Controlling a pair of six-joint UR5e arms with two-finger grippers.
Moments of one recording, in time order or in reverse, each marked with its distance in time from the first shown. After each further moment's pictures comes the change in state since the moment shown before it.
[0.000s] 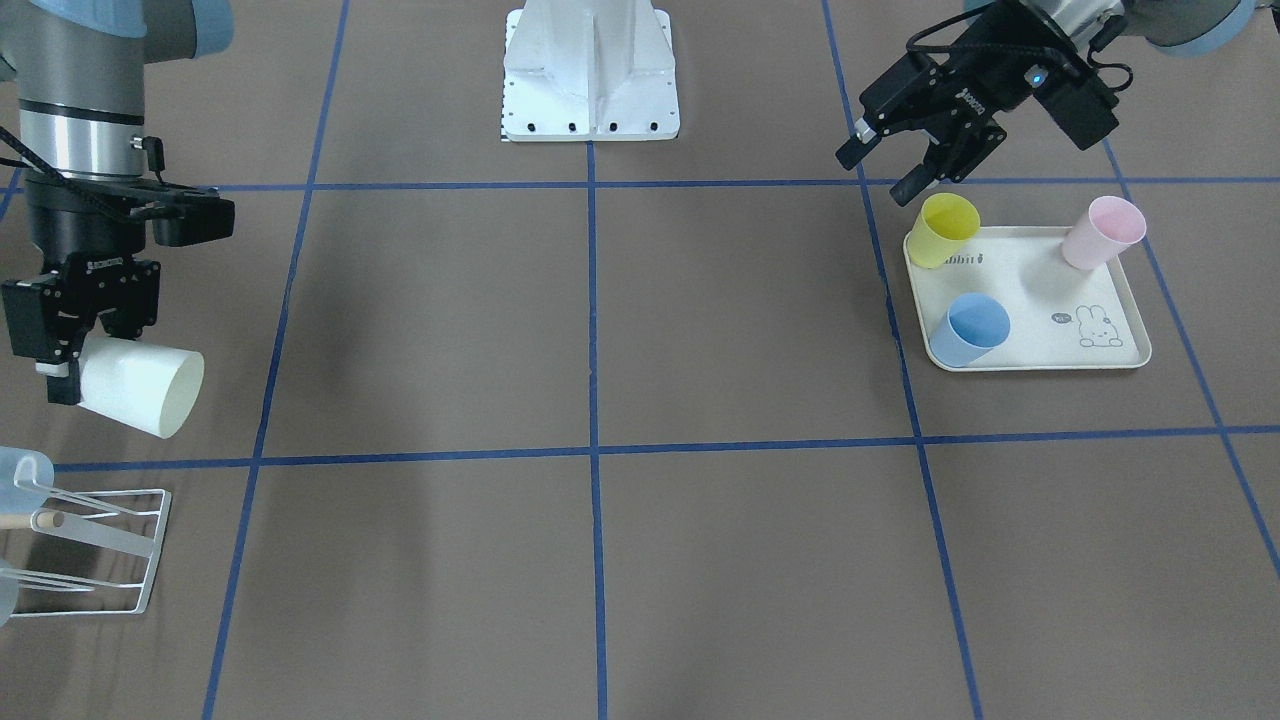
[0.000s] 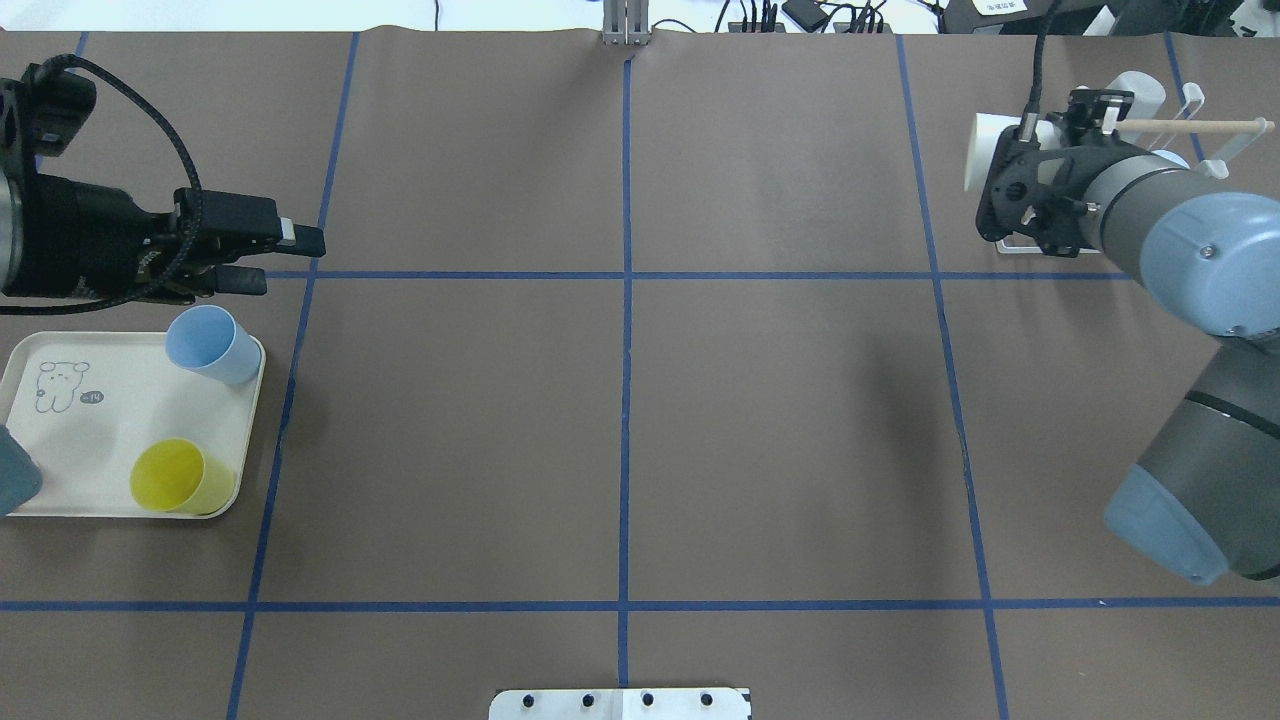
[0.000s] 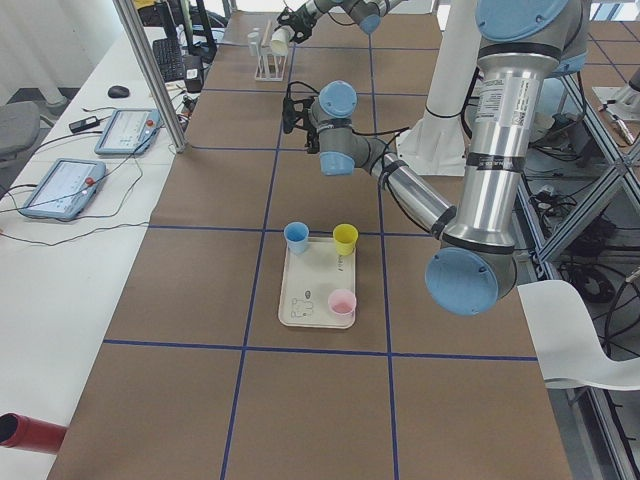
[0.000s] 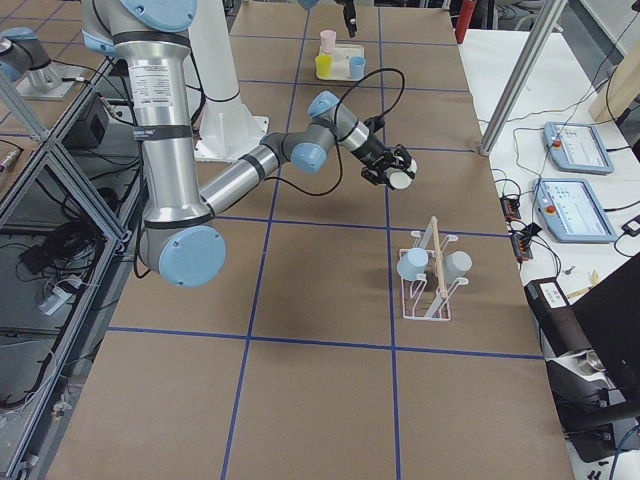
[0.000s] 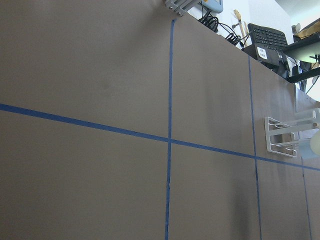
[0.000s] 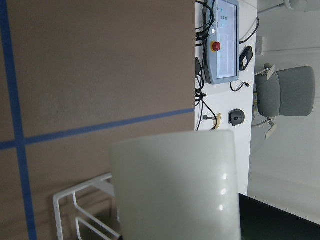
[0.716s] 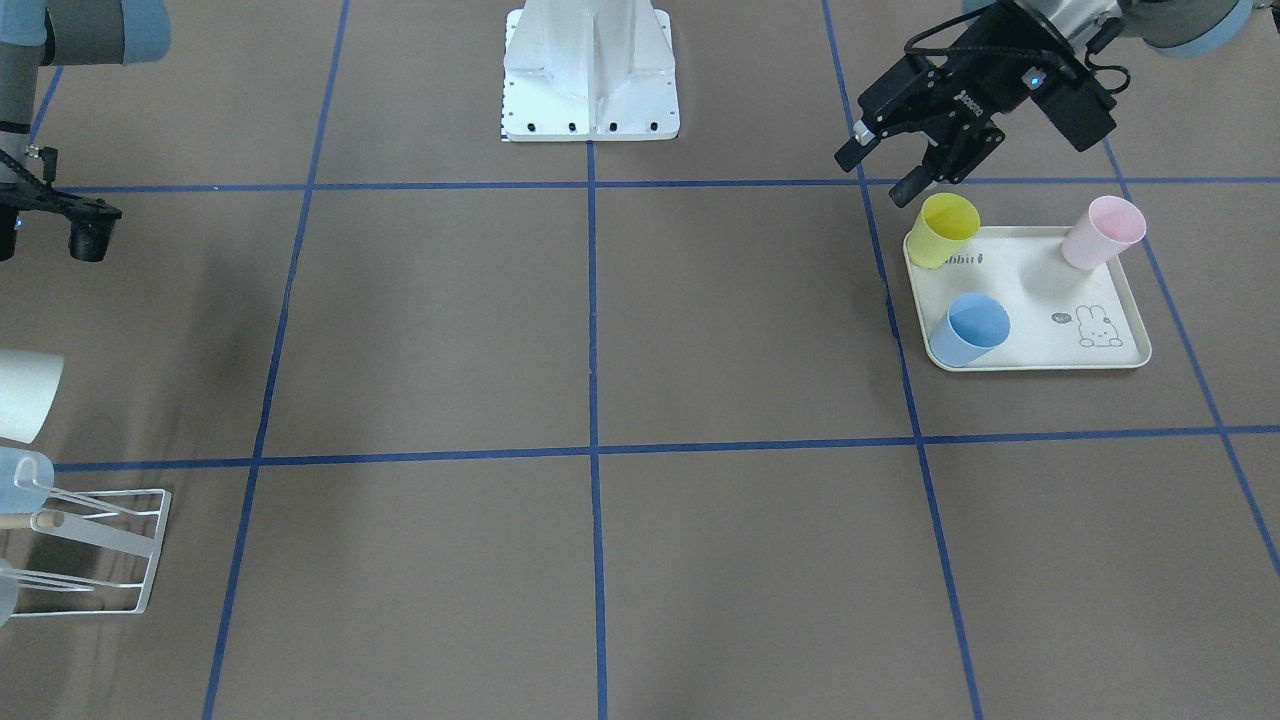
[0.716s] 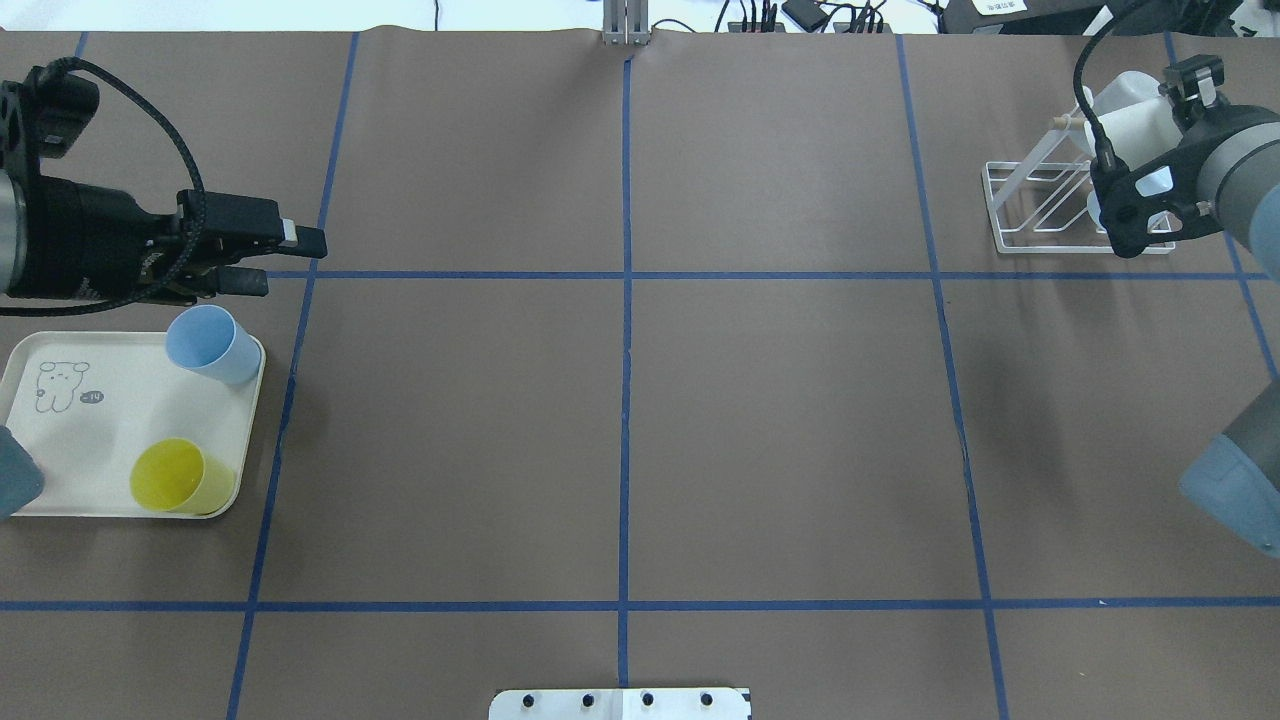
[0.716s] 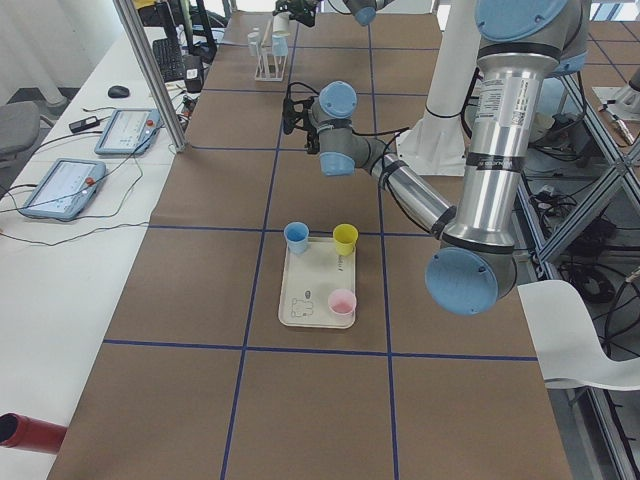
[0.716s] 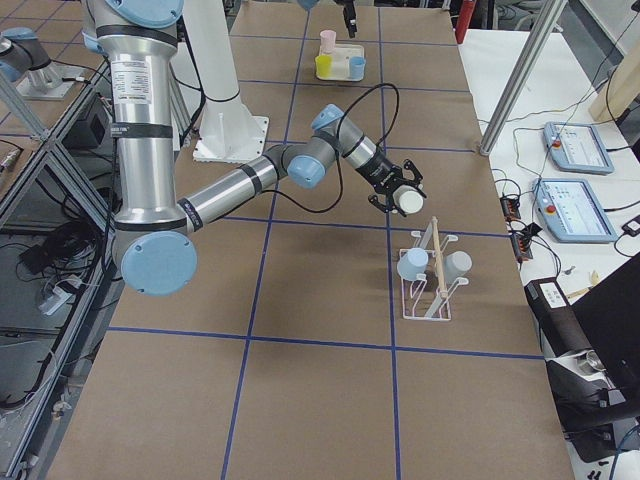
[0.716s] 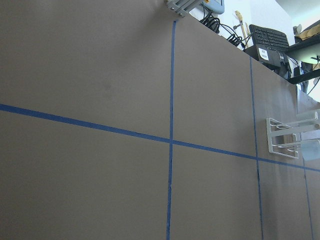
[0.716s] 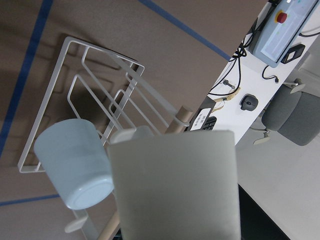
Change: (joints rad) left arm 0.003 0.001 0.001 0.000 0.004 0.000; right arm 0.091 -0.055 -0.013 -0.003 -0.038 -0.544
